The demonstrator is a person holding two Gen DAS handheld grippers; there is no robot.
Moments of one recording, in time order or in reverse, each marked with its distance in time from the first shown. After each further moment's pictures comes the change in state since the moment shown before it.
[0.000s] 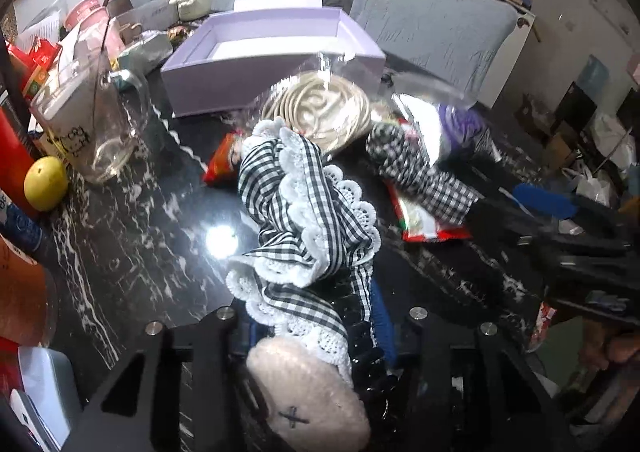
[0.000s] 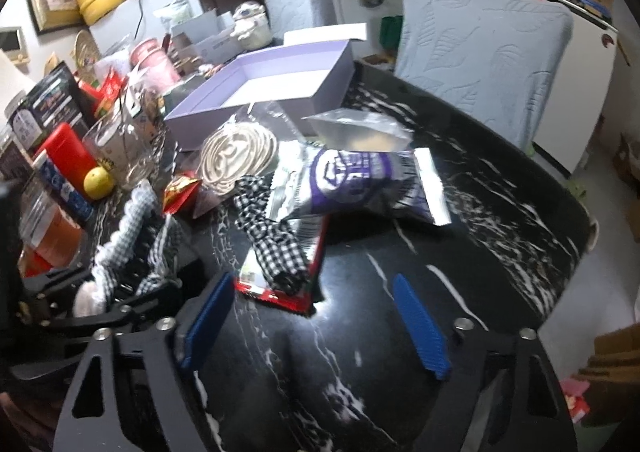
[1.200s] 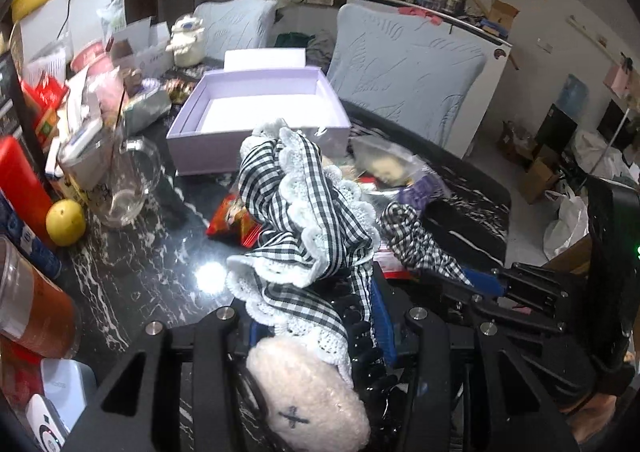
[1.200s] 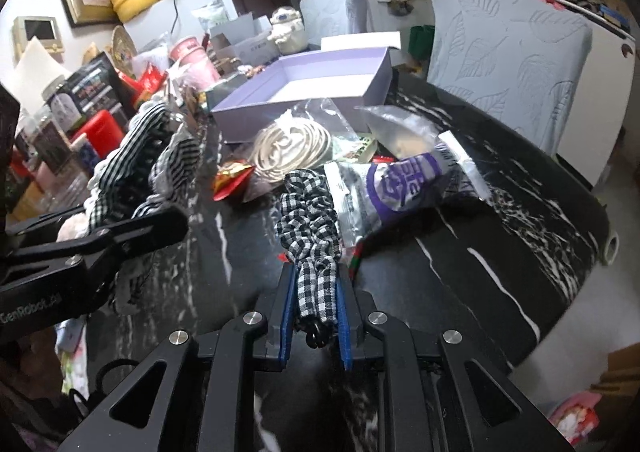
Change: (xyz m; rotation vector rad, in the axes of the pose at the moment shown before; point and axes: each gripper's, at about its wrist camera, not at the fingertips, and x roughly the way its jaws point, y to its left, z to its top) left arm -0.059 -0.016 0.014 0.023 -0.141 -0.044; right arm -0.030 0.021 -0.025 -0.041 -0.049 0.082
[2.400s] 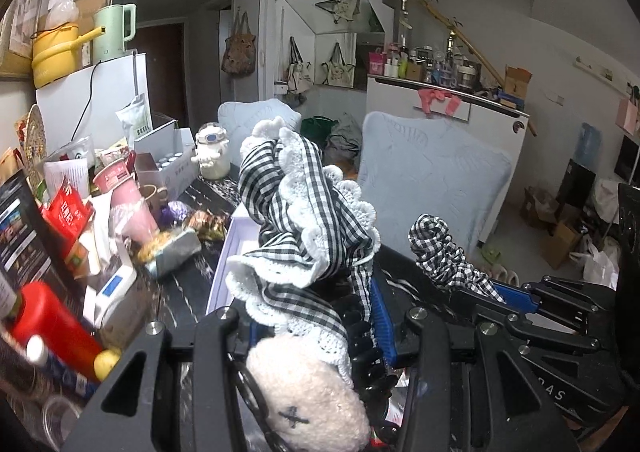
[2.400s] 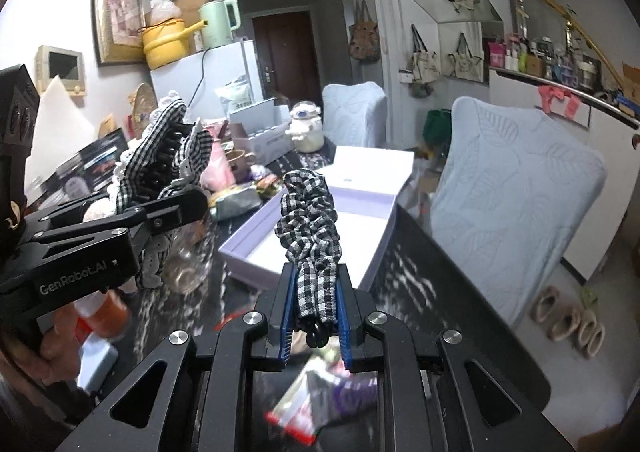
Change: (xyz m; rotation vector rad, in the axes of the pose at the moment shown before) left arm -0.018 0.021 0.138 -0.002 -0.287 0.102; right arm -0.032 0.005 0.146 -0.146 -0.231 0.003
